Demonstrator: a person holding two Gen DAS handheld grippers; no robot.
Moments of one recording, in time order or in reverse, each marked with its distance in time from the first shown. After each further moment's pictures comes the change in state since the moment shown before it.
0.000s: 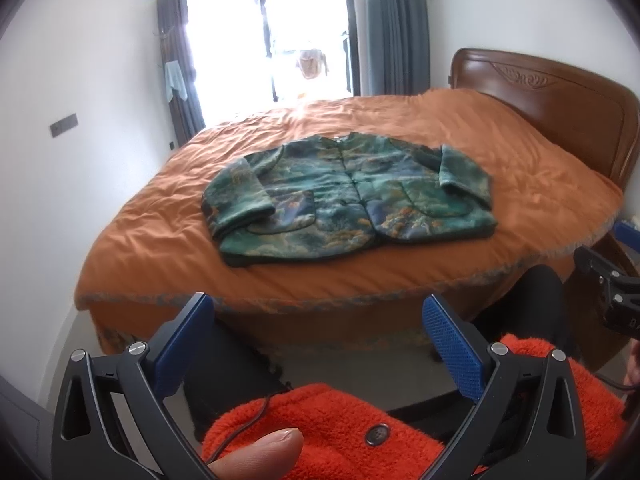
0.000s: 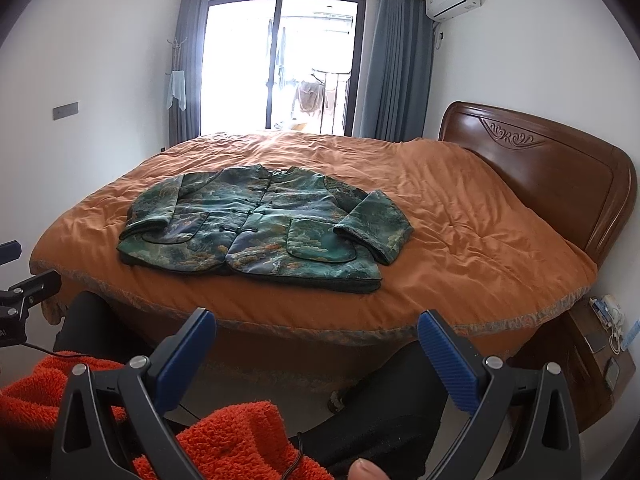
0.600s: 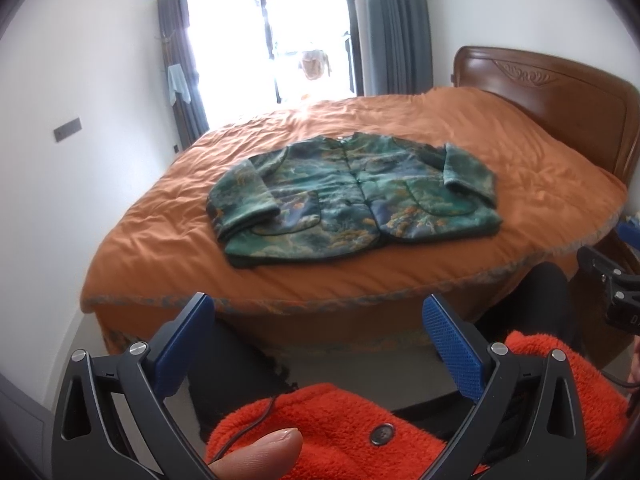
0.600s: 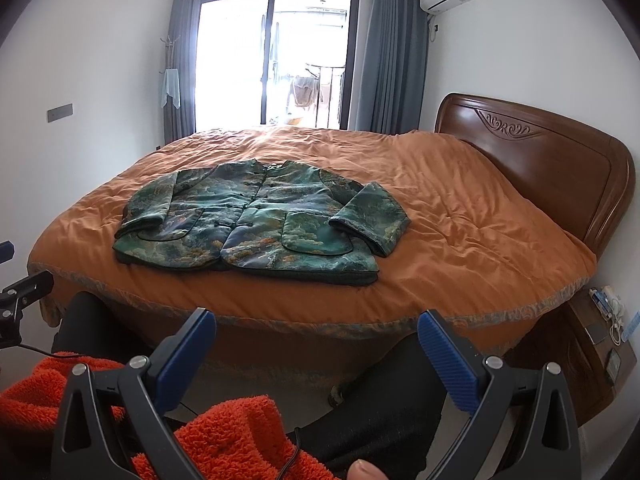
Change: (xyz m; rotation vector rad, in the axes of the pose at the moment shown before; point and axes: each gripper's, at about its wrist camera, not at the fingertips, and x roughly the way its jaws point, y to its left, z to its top) left arm -0.001 0.001 -0.003 0.010 -0.002 0.016; right arm 0.005 -0.003 -0.004 0.016 0.018 -0.008
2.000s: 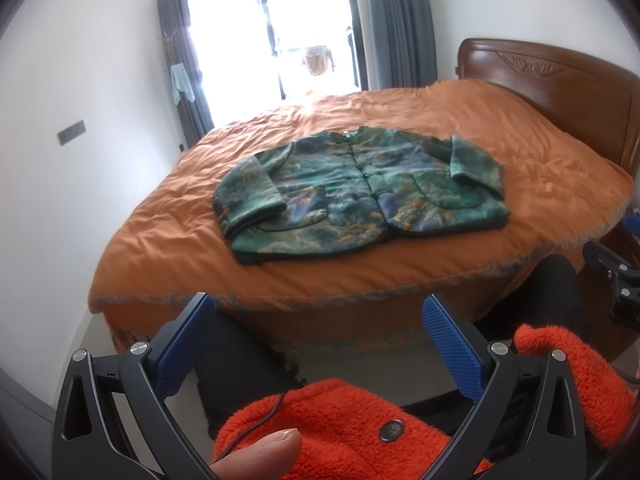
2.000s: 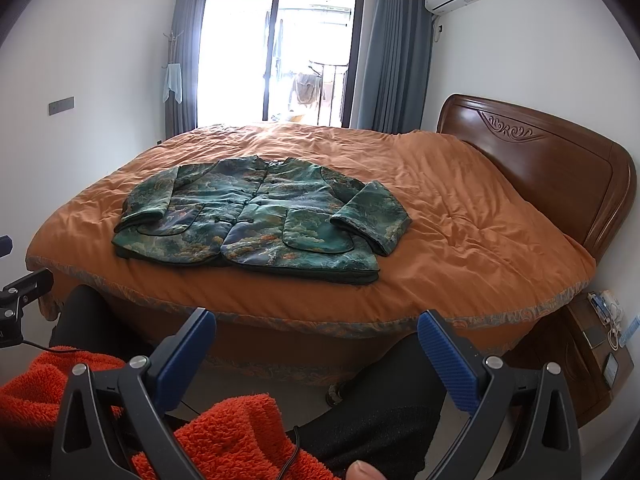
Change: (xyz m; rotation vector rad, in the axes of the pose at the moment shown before) left arm 0.002 0.005 -0.006 0.013 0.012 0.022; right arm 0.002 0.001 -0.002 -0.018 0.005 0.001
